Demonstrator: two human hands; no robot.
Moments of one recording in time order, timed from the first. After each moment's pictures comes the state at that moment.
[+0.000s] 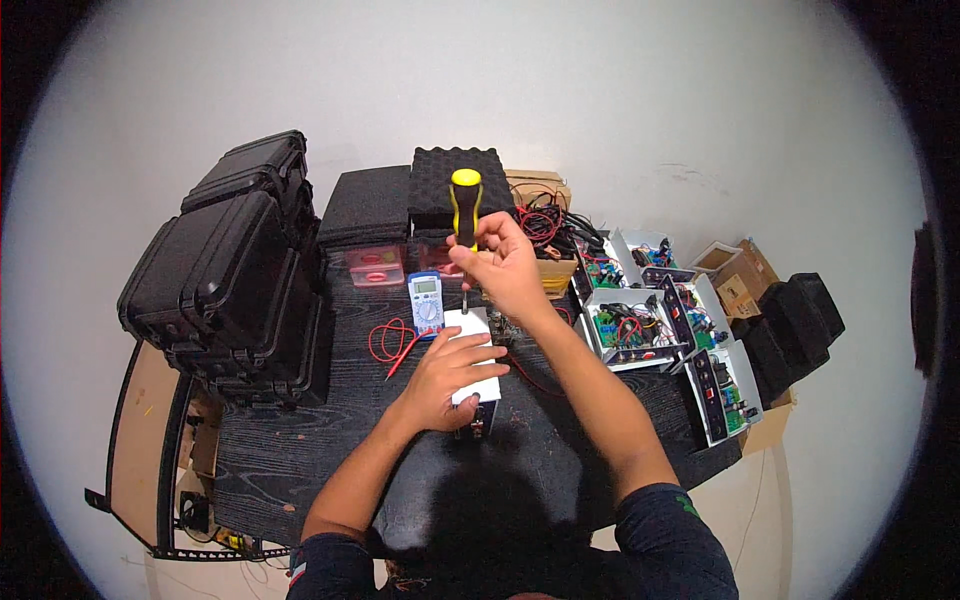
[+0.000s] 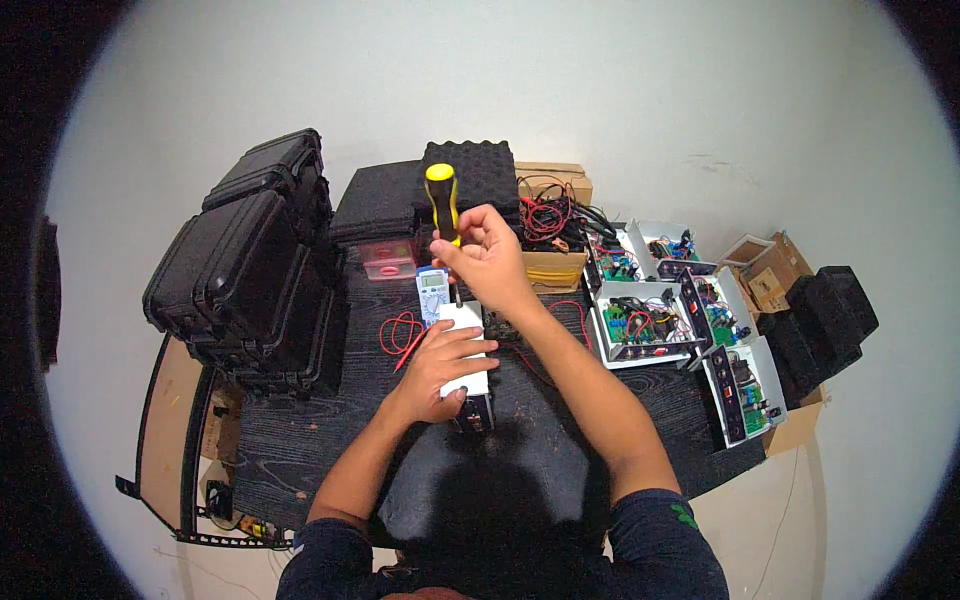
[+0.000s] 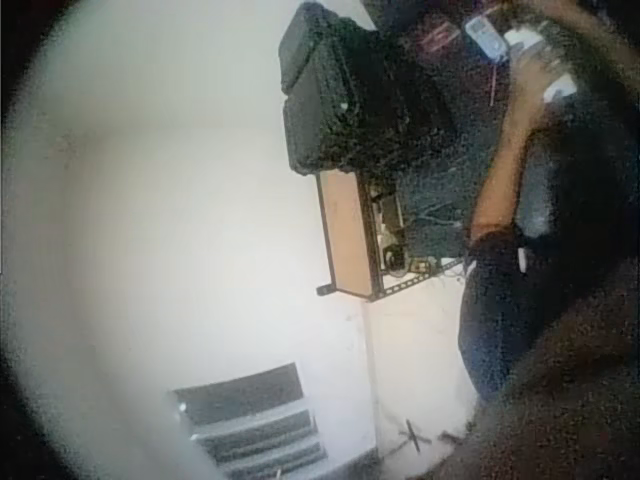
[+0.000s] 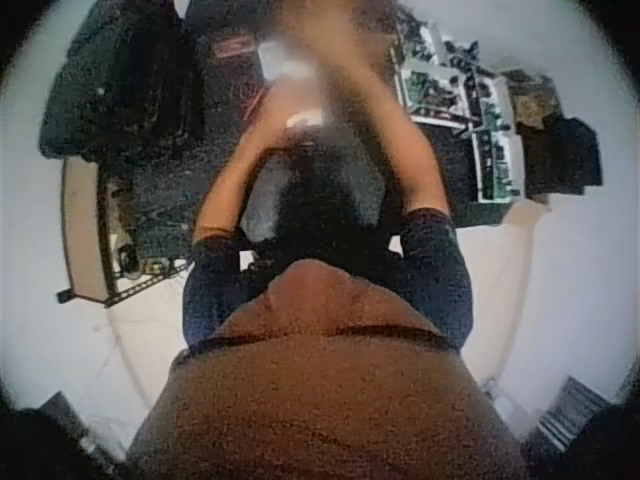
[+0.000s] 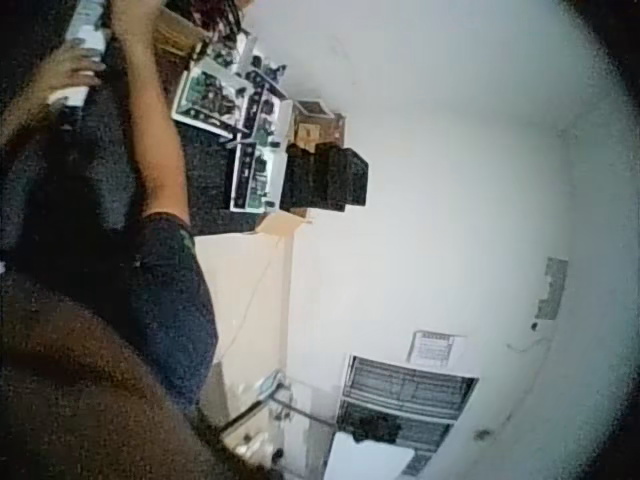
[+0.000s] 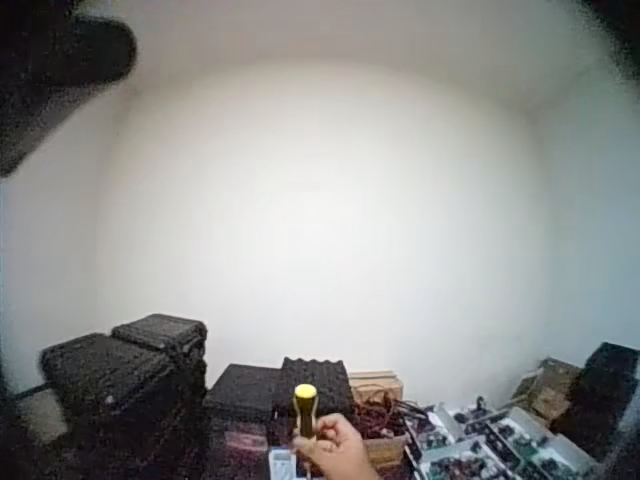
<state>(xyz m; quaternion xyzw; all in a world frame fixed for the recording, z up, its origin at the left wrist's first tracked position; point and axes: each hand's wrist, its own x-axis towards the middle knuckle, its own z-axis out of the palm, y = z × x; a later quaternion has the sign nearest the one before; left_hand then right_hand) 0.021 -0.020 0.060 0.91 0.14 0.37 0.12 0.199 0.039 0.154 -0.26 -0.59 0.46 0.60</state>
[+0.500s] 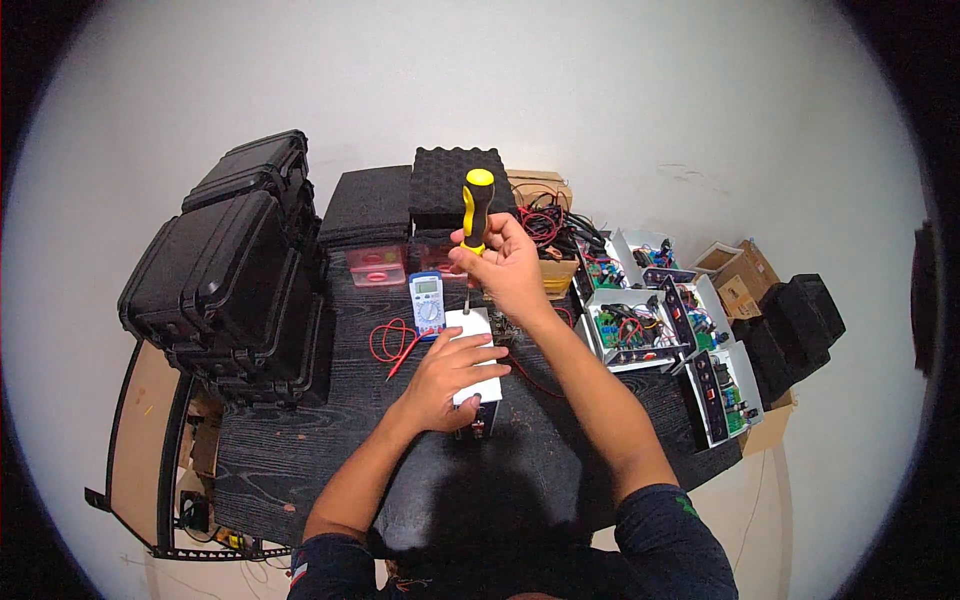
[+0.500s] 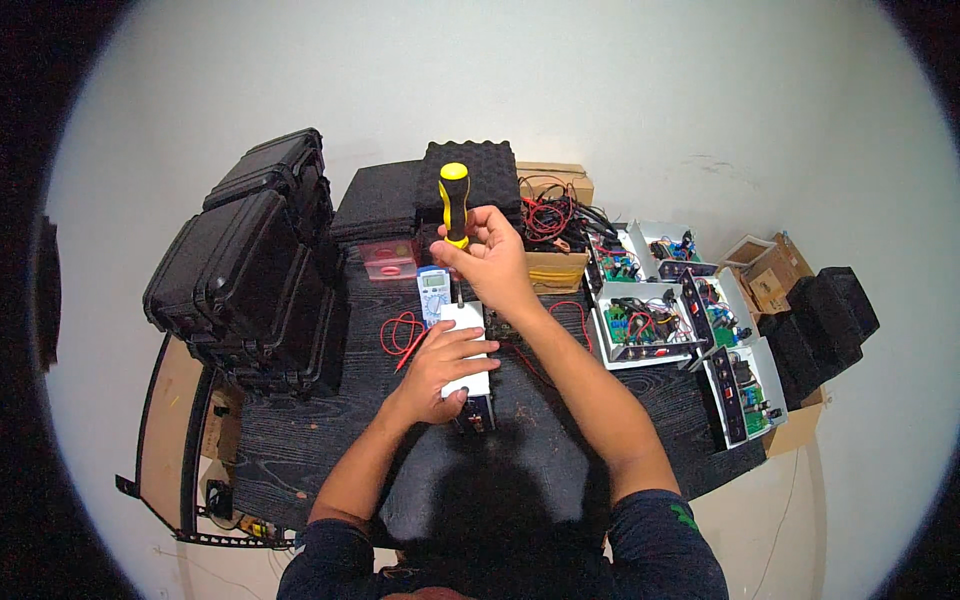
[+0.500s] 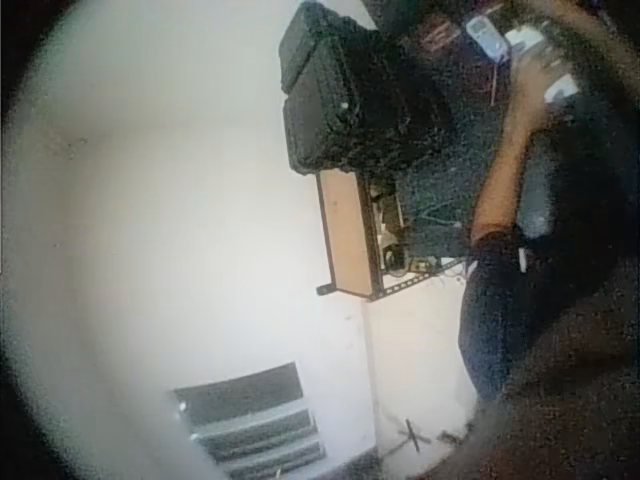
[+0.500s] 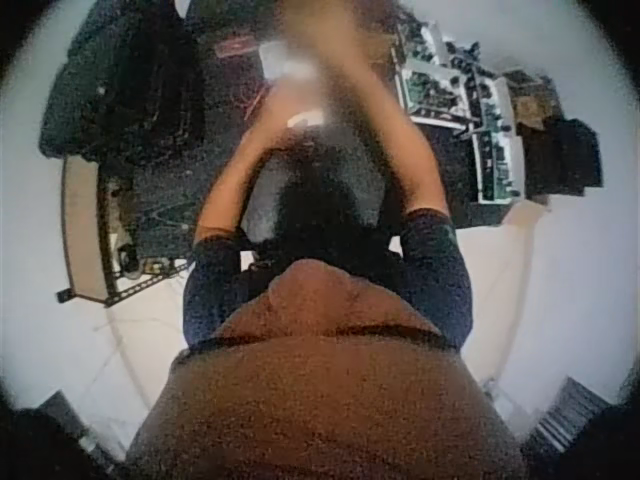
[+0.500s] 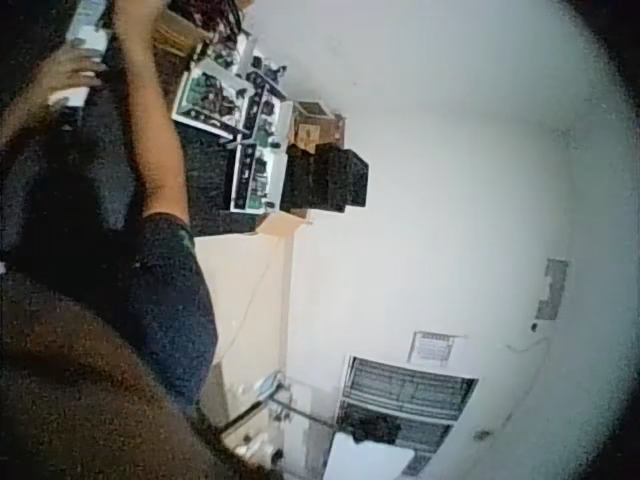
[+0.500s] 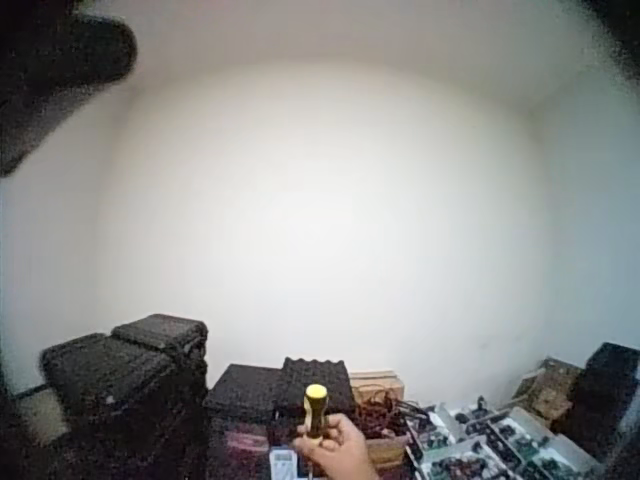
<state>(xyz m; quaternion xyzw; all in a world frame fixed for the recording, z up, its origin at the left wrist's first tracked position) 0.021 -0.020 0.061 0.91 0.14 0.37 0.12 0.198 0.038 0.152 -0.30 -0.59 0.41 0.63</state>
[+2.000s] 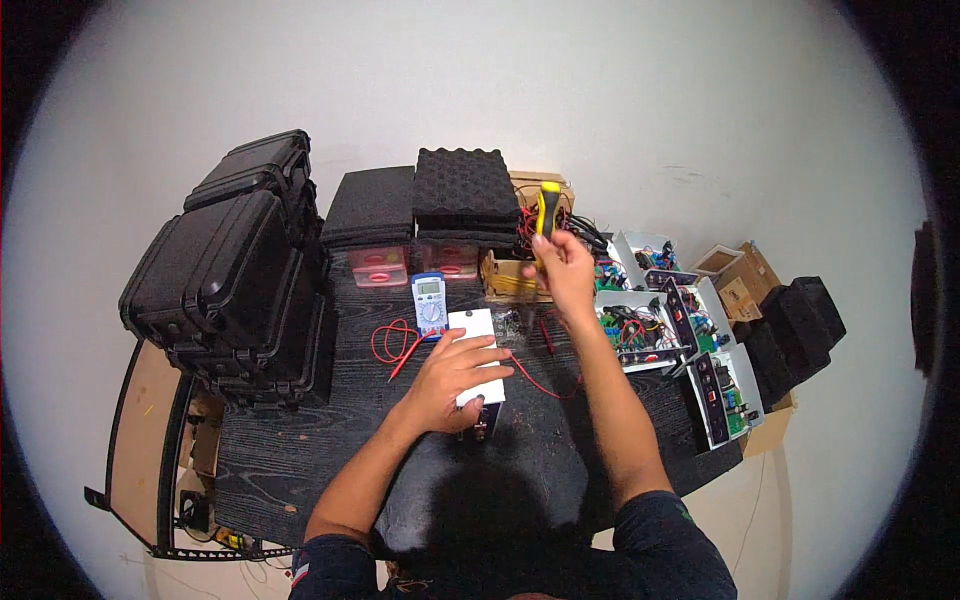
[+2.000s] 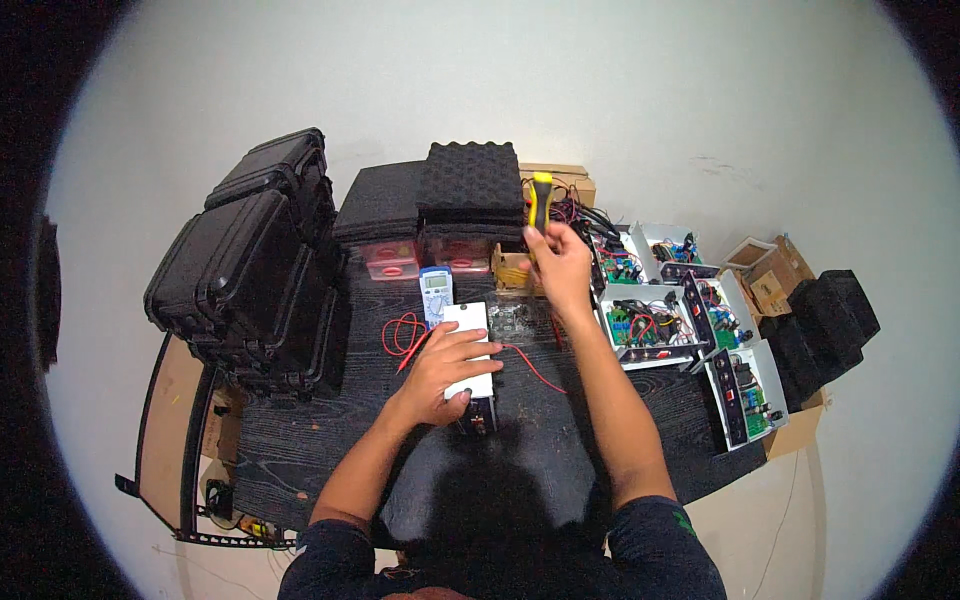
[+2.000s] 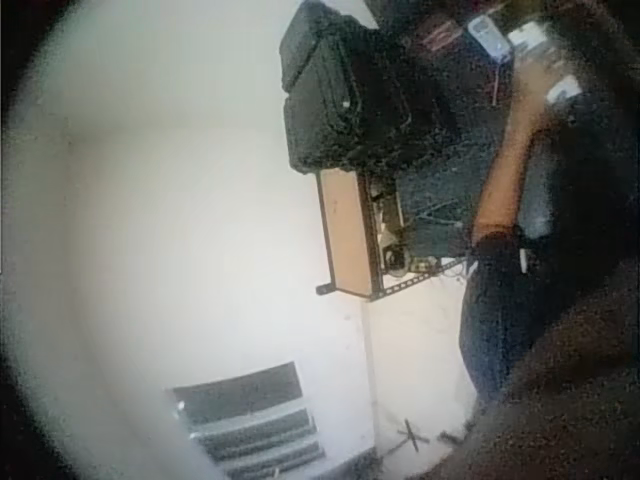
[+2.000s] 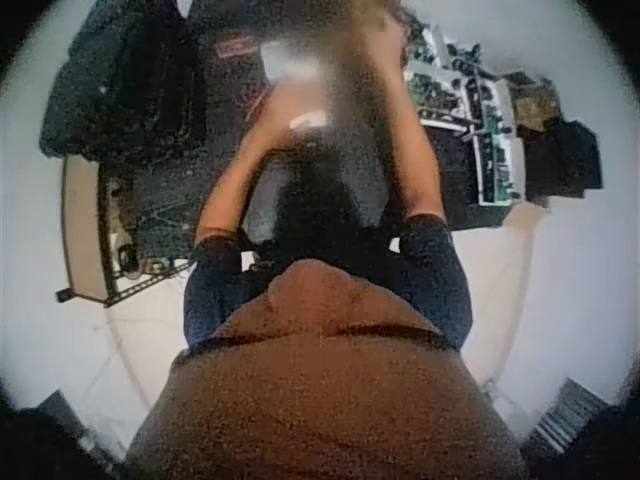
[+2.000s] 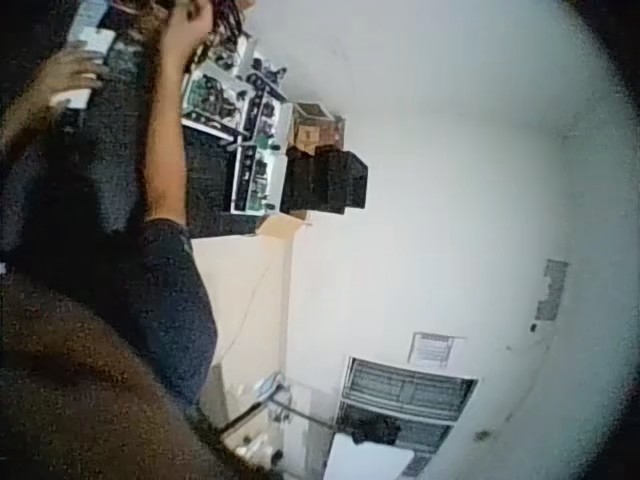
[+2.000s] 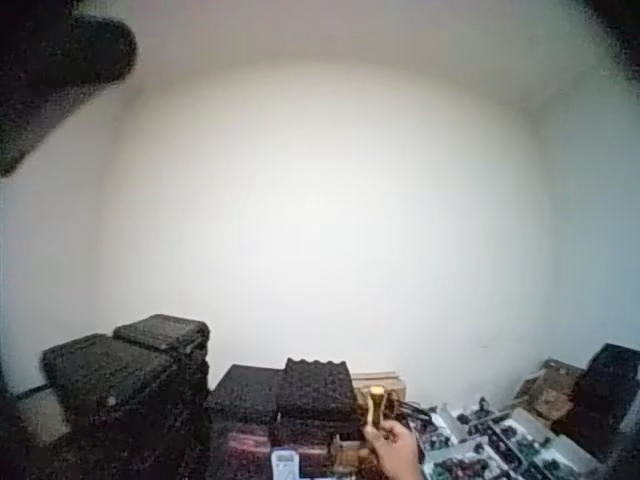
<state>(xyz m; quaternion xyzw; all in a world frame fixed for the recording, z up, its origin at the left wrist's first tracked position) 0.018 -0.024 0.067 0.91 0.14 0.37 0.12 0.267 0.046 0.124 -0.44 -0.47 0.37 0.67</state>
